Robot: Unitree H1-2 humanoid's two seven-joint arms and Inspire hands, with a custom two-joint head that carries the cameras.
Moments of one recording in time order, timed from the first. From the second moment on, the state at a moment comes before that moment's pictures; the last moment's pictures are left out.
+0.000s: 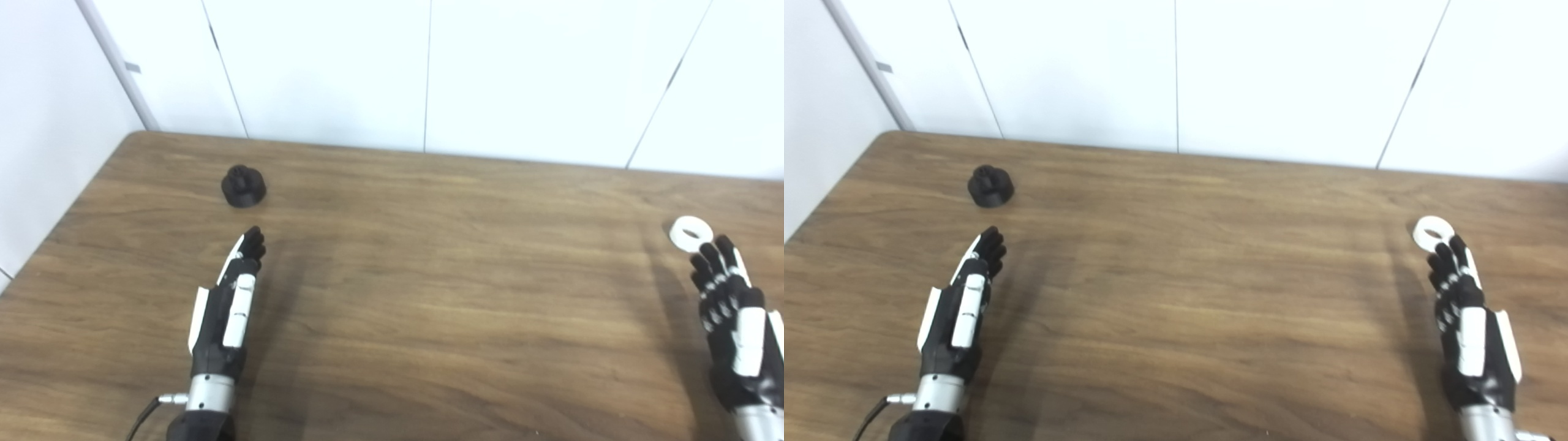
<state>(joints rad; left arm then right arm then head) 0.22 0.09 0.14 -0.18 -0.09 -0.17 0.02 0.06 -0.22 -0.17 -0.01 0.21 -0.19 0.14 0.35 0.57</state>
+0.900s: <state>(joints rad) 0.20 0.09 0.12 -0.14 -0.06 -0.29 0.04 0.04 -0.23 -0.18 0.03 0.21 -0.22 0.16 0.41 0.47</state>
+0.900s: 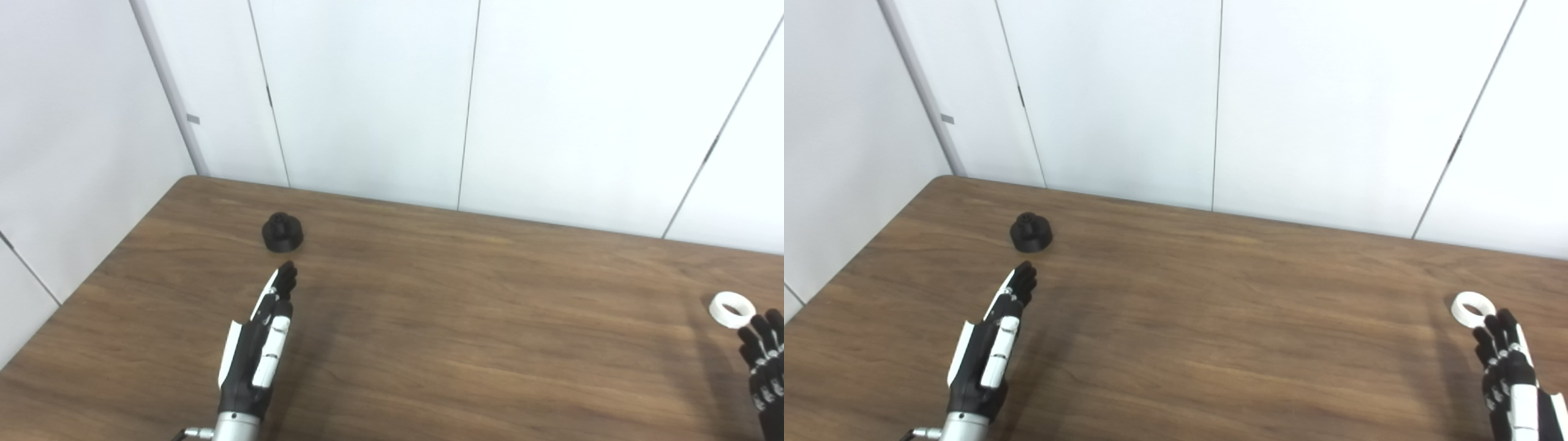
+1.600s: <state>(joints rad) 0.20 0.09 0.13 -0.15 -0.06 -0.24 0.05 0.04 -0.23 -0.18 0.04 0.21 -0.24 0.15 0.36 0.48</state>
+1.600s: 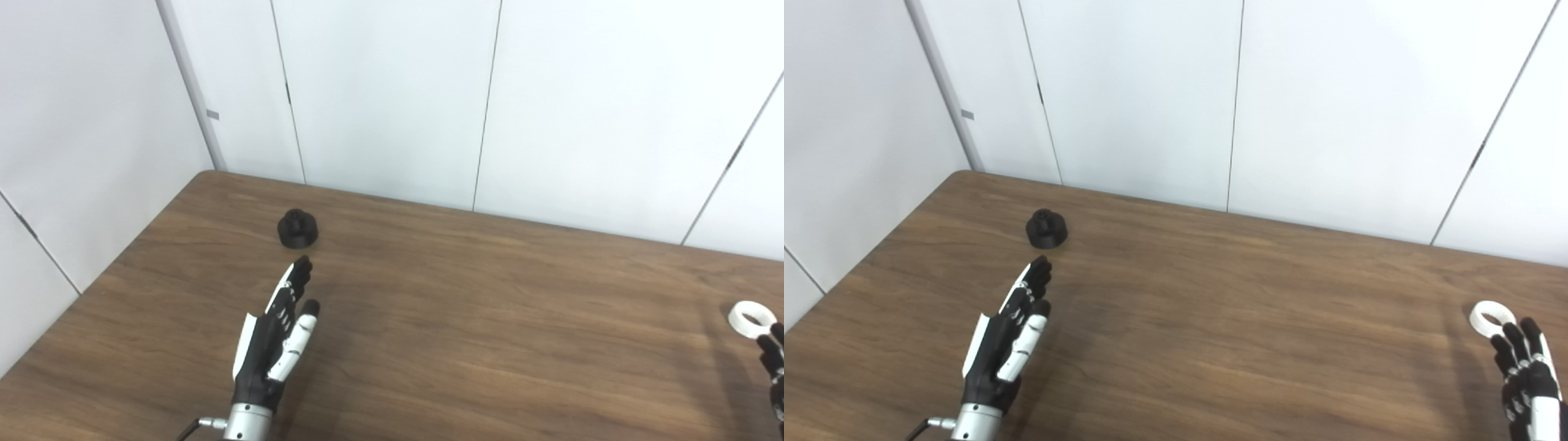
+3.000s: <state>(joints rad) -0.10 0.33 0.16 -0.14 0.43 0.36 0.08 0.03 -0.23 -0.19 0.05 0.21 -0.24 0.17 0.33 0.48</state>
